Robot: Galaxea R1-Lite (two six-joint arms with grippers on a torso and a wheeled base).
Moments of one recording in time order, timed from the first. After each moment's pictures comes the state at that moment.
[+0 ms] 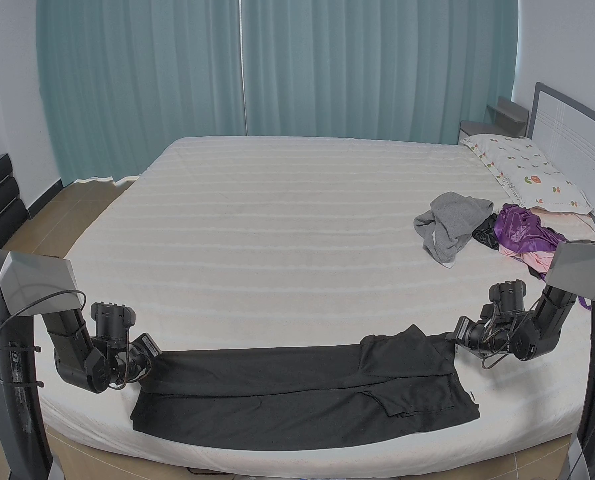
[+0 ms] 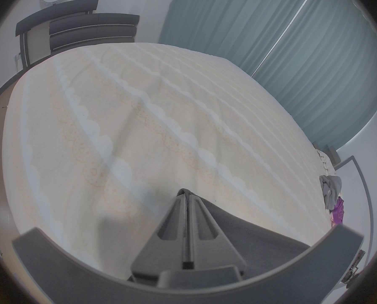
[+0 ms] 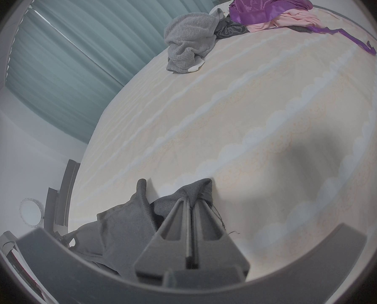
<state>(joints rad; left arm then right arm) -0.02 2.35 -0.57 -0.98 0.09 -0.71 0.03 2.39 -0.76 -0.84 0.23 0.57</state>
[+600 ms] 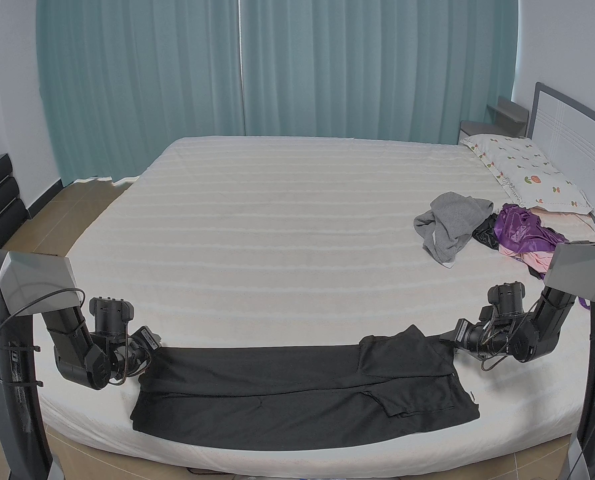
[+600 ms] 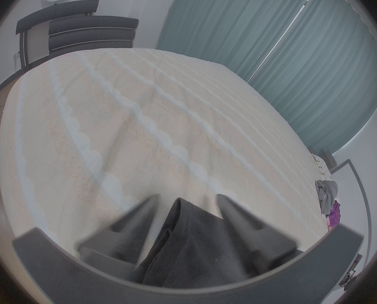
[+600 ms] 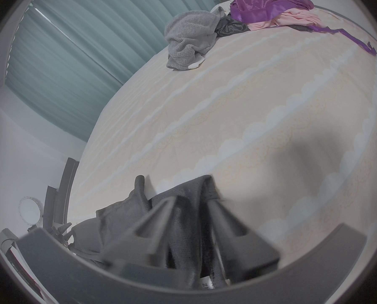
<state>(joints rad) -0.01 2.35 -0.60 -1.01 0.08 -0.71 0.04 2.40 -0.75 -0.84 0.23 0.56</state>
